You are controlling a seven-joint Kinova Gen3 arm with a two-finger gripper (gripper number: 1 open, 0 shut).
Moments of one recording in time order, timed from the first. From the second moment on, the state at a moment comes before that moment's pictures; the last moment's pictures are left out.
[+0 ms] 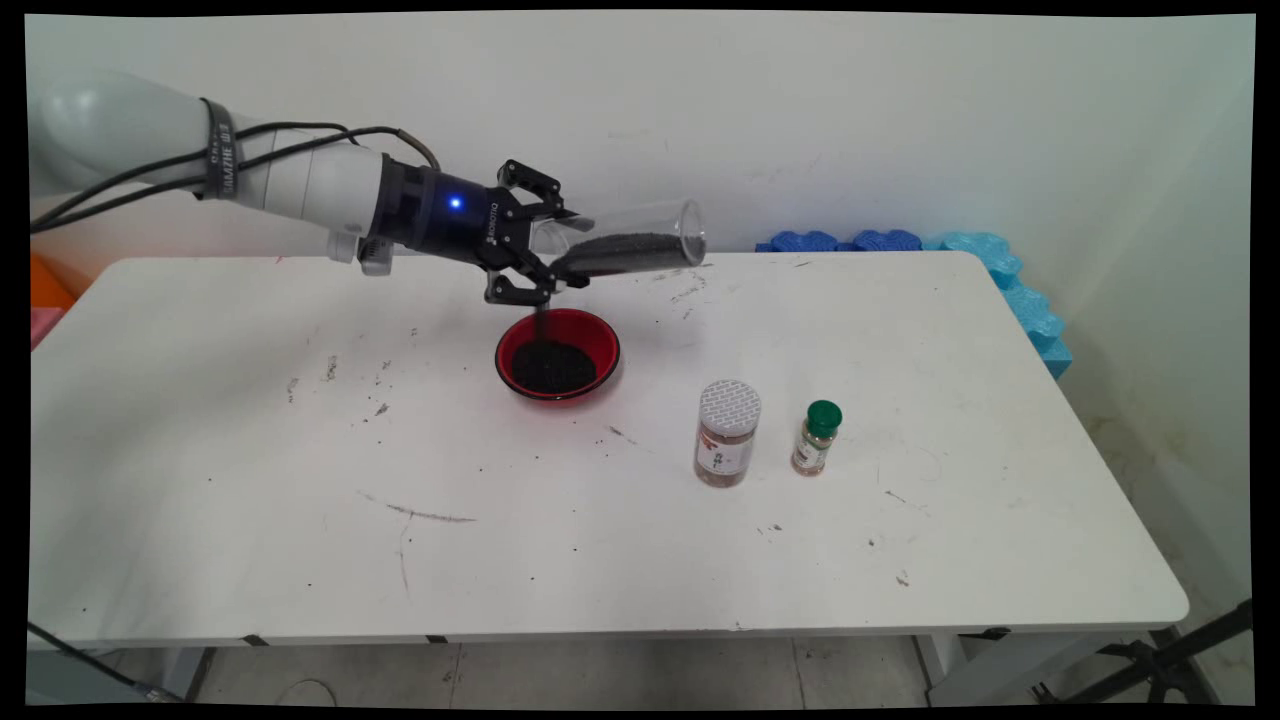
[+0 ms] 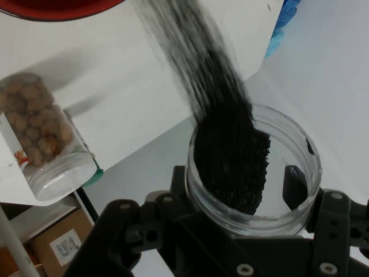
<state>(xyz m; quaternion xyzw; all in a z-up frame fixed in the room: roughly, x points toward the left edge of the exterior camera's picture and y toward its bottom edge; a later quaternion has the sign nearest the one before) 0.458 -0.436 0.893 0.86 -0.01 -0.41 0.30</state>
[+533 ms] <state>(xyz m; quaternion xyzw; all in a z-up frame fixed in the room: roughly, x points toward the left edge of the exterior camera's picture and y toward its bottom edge) 0.456 -0.441 0.892 0.86 0.00 -0.41 0.30</state>
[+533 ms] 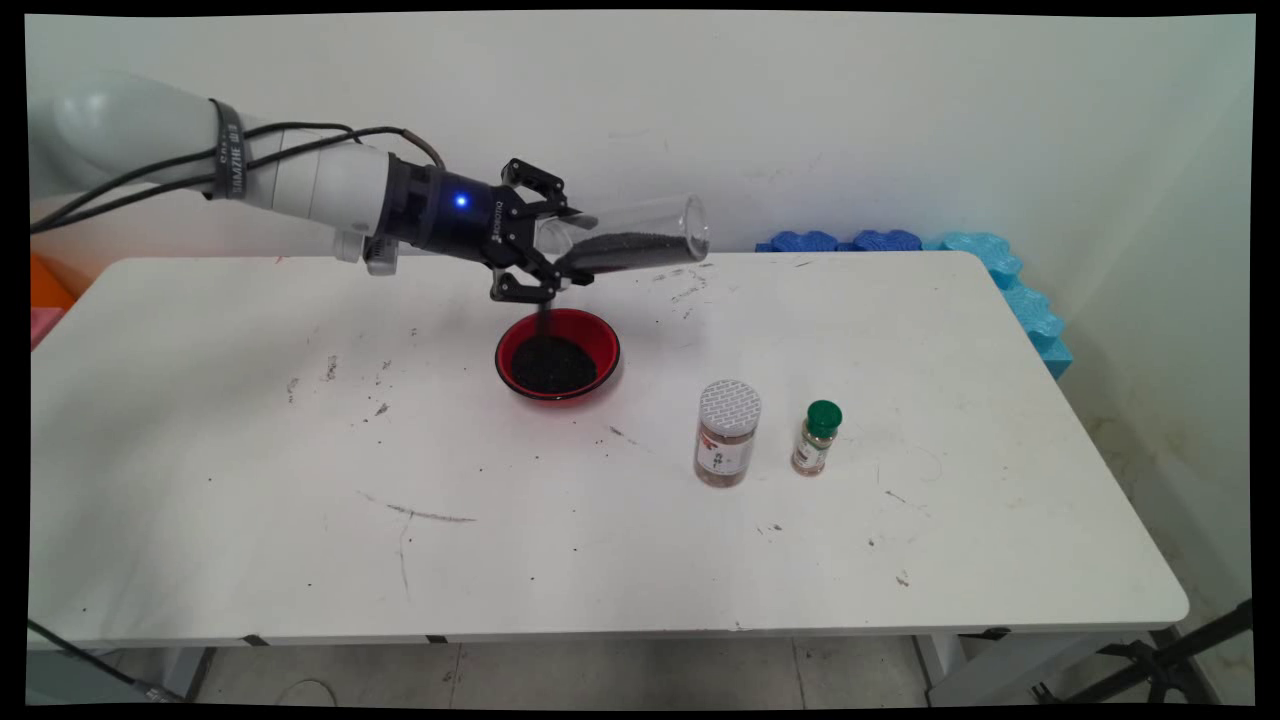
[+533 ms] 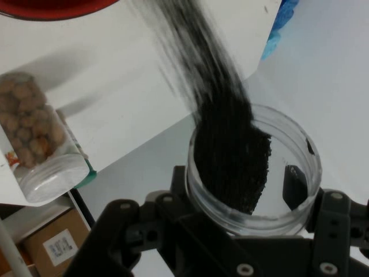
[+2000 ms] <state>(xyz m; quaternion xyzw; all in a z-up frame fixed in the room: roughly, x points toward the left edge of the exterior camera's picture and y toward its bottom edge) 0.453 -0.442 0.891 0.86 -0.12 -0.37 0.33</state>
